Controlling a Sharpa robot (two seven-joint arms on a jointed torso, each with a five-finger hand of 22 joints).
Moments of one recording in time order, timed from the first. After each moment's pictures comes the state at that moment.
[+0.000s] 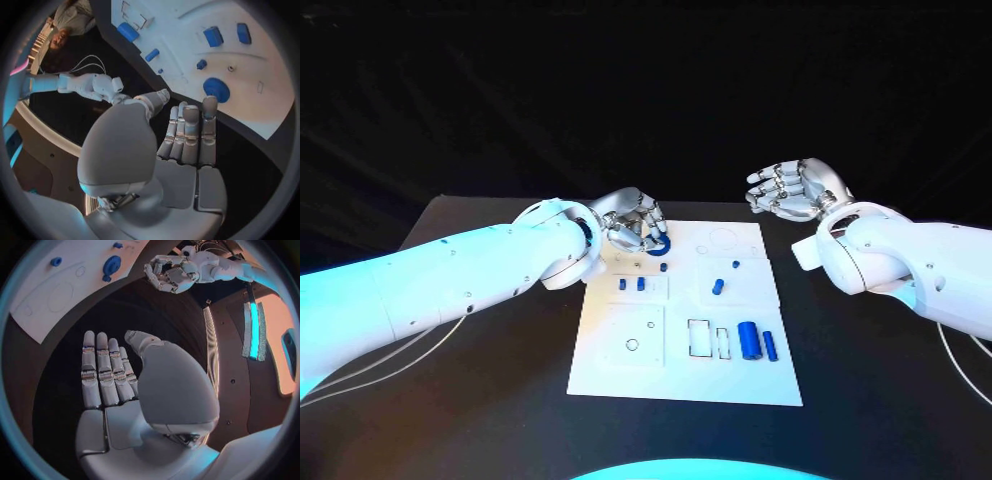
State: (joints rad) left arm 1.27 -0.57 -0.08 1.30 -1.05 -0.23 0.01; left_hand 1.42 -0.29 0.59 0.17 0.08 0.69 0.18 0.61 0.32 0.80 0.12 0.70 0.24 1.11 0.05 1.15 0.85 0.15 0.95 0.15 0.98 0.93; right arm 1.31 -0.89 -0.16 1.43 -0.55 -0.61 0.22; right_hand 1.44 -0.21 0.46 0.15 0.28 0.86 0.20 0.26 0.29 1.06 0.15 0.20 0.06 1.13 0.10 0.13 0.36 0.18 1.09 0.20 0.08 0.20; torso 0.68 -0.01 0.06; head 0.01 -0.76
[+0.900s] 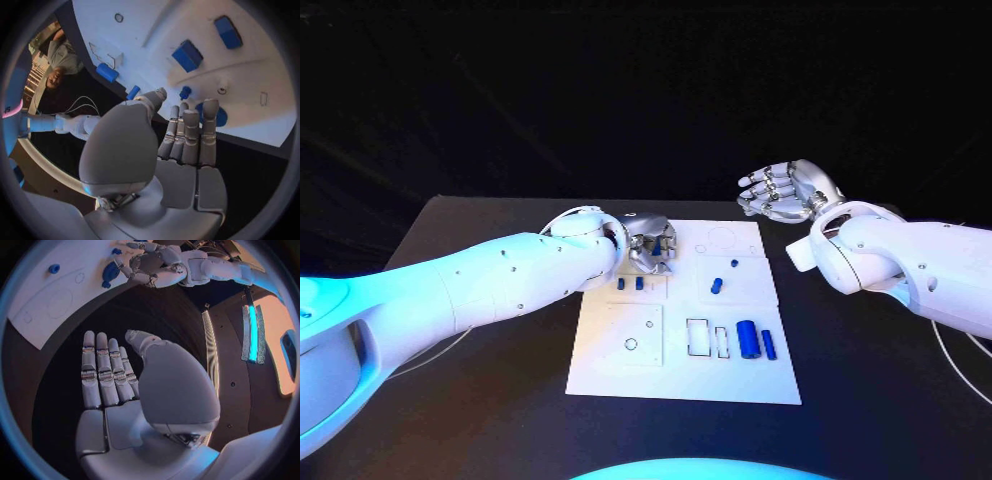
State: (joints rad) left arm 1.23 -0.40 -0.11 1.09 -1.37 -0.08 0.02; left_hand 1.44 -0.26 0.48 0.18 0.08 0.75 0.17 0.51 0.27 0.81 0.12 0.64 0.18 1.12 0.06 1.24 0.83 0.15 1.00 0.16 1.03 1.00; right arm 1.31 -0.87 -0.16 1.43 -0.59 -0.58 0.20; right_hand 1.43 -0.22 0.48 0.15 0.28 0.86 0.20 0.25 0.29 1.06 0.15 0.19 0.06 1.13 0.10 0.12 0.35 0.18 1.09 0.20 0.08 0.19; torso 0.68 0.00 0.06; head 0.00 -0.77
